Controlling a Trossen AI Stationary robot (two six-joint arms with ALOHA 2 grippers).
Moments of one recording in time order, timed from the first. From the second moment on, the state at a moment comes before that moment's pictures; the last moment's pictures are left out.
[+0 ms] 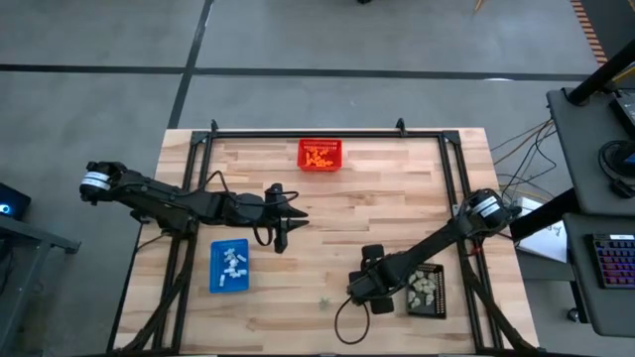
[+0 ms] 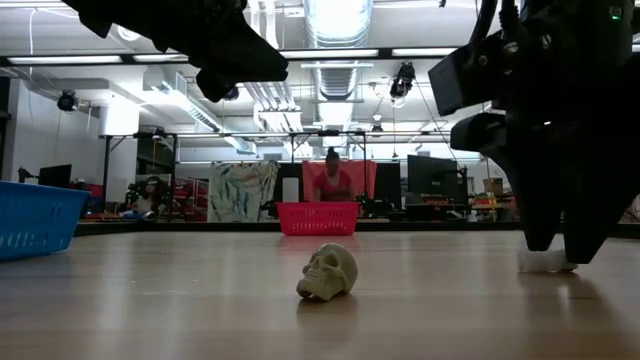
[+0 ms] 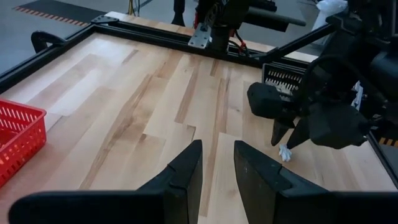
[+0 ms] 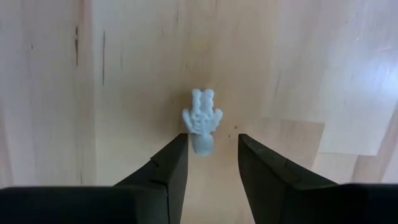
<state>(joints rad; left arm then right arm) -0.15 1.27 0.70 0.19 -0.23 -0.27 0.49 1.95 1.30 -0.84 0.07 0.38</state>
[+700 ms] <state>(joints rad) -0.15 1.27 0.70 0.20 -0.23 -0.27 0.49 1.97 1.30 -0.80 0.05 0.34</state>
